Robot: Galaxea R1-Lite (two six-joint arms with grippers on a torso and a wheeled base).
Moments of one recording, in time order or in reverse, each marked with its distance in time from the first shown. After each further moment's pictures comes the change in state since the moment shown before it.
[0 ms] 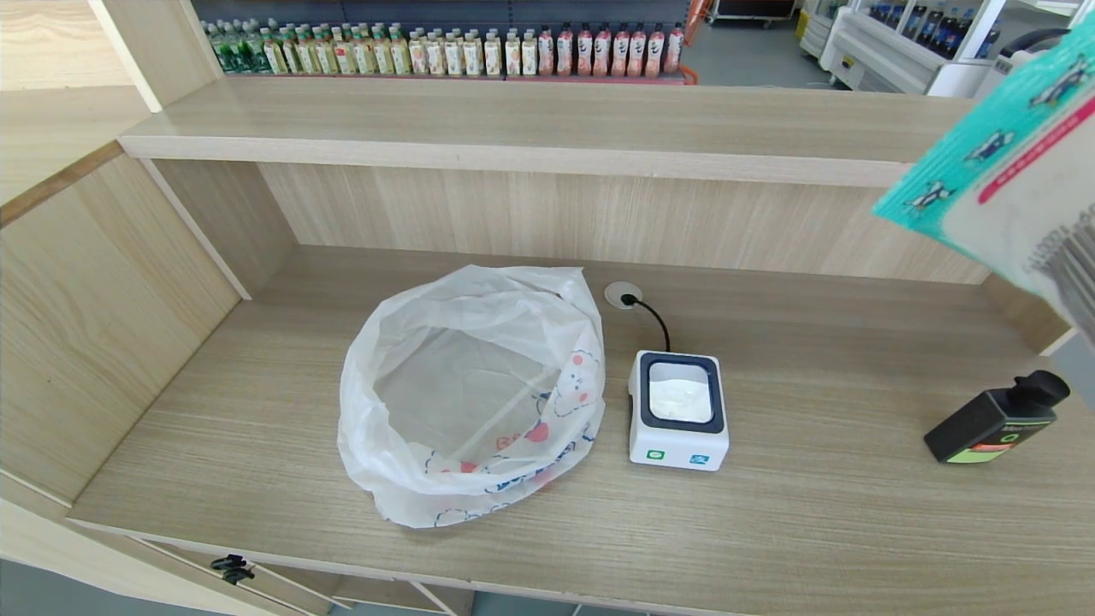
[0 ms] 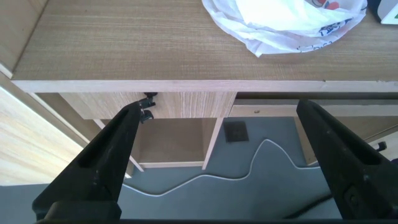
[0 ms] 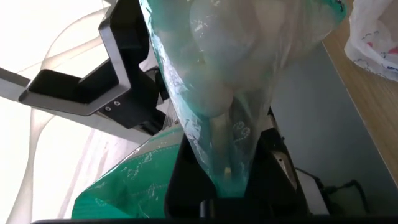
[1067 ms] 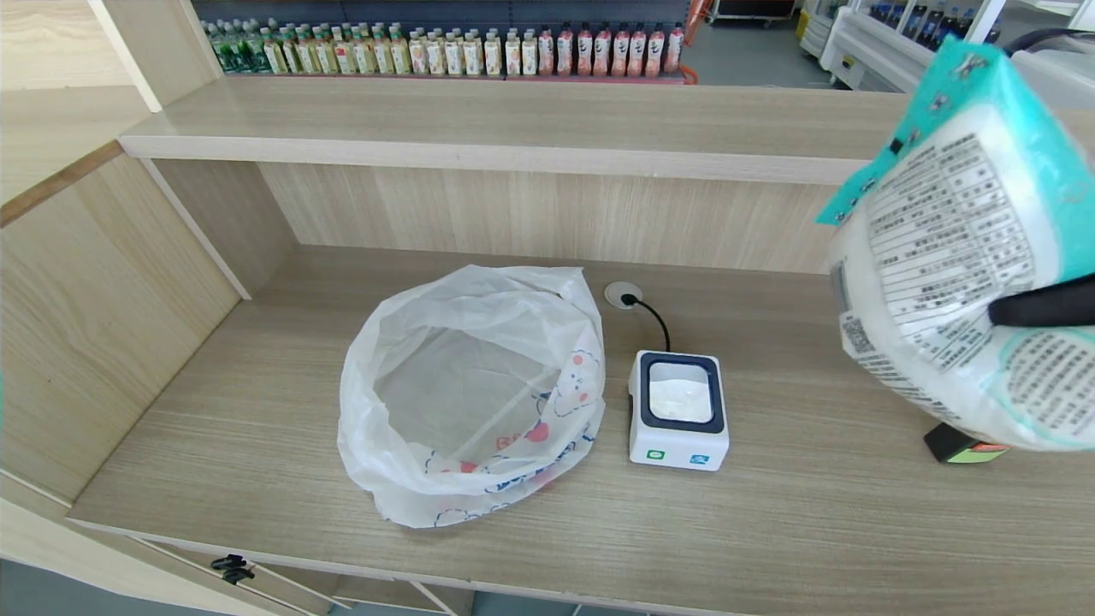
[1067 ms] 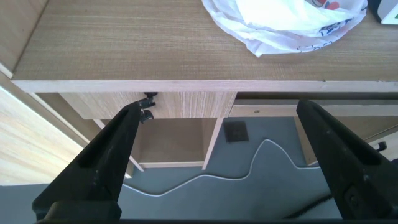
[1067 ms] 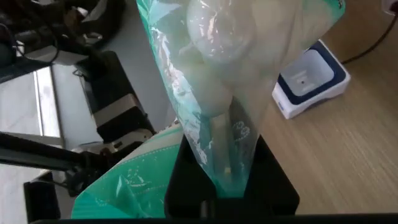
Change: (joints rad) left arm 0.000 0.000 0.000 0.000 0.000 0.000; right arm -0.080 0.083 0.026 -0.078 -0.491 -0.322
